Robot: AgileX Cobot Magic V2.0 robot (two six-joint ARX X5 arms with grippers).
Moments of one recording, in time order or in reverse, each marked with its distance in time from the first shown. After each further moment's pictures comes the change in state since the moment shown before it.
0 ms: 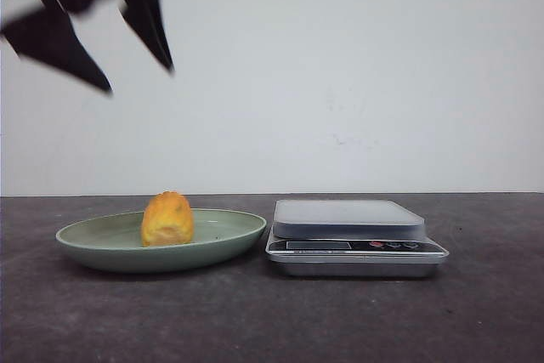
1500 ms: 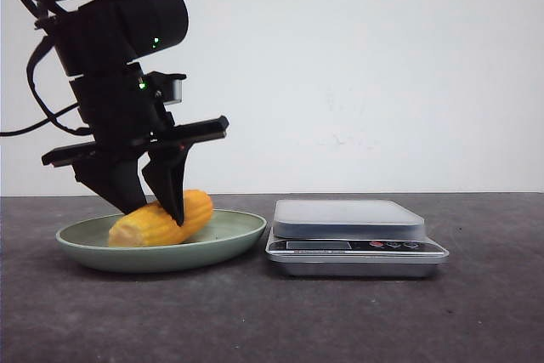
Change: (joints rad) left arm -0.082 0.279 0.000 -0.014 -0.029 -0.041; right arm 0.018 0.000 0.000 -0.006 -0.018 -0.003
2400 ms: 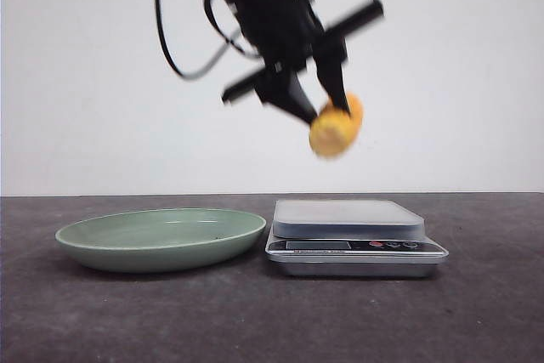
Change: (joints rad) left arm -0.239 0.231 0.424 0.101 0.052 -0.178; right arm 0.000 0.000 0.000 -0.019 0.000 0.000
